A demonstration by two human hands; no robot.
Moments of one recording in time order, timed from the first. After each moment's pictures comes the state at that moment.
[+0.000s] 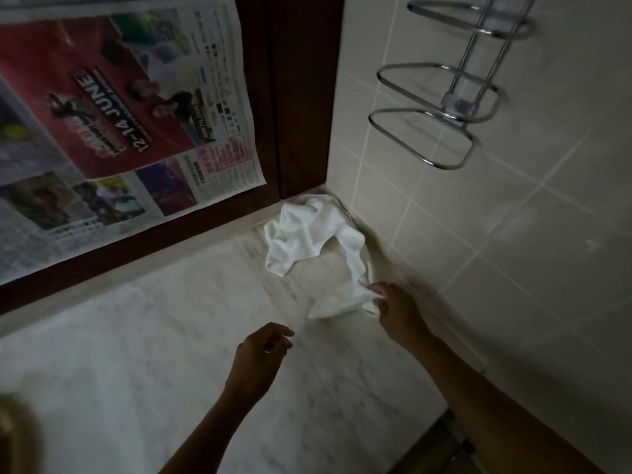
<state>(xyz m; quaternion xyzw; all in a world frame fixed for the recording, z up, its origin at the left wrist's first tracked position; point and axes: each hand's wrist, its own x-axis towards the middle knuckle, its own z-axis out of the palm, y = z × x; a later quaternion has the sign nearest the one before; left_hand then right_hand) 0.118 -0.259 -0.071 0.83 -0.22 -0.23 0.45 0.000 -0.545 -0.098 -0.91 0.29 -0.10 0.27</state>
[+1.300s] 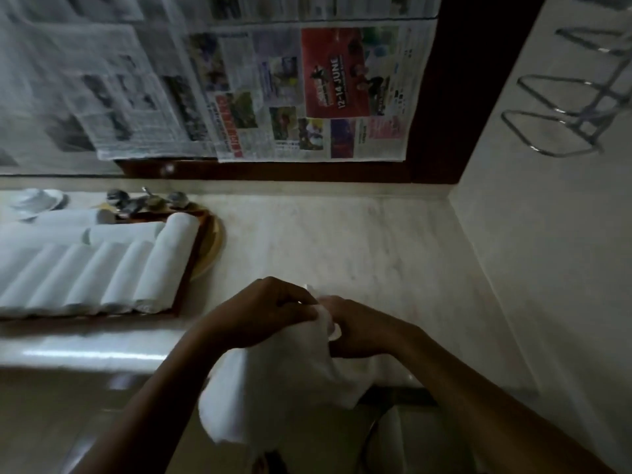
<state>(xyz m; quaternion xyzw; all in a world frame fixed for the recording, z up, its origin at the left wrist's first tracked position) -0.090 -0.119 0.103 0.89 -0.22 -0.19 0.35 -0.090 -0.326 0.027 -0.90 -0.19 0.23 0.31</state>
